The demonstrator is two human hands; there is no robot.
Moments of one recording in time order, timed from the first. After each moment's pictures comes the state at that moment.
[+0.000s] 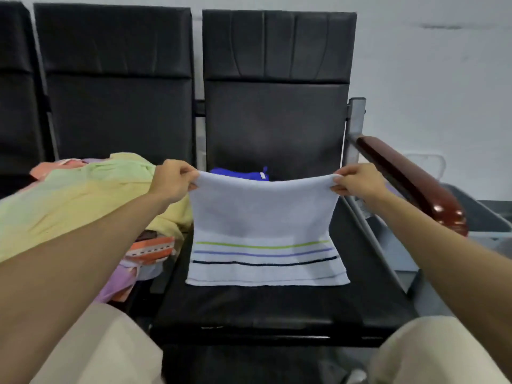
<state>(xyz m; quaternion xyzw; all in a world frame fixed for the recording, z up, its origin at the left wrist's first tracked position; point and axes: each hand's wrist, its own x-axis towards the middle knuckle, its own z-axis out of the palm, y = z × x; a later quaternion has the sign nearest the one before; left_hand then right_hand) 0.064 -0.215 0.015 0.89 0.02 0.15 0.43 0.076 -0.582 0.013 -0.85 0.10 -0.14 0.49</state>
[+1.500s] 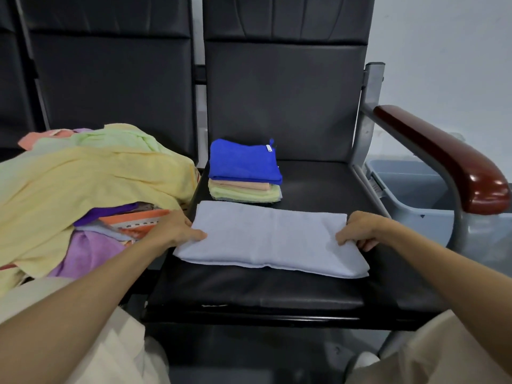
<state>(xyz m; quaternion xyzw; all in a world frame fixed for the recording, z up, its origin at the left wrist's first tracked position) 0.030 -0.202 -0.106 0.94 0.12 -0.11 0.29 0.034 -0.569 -0.083 -0.93 0.16 0.24 0.23</state>
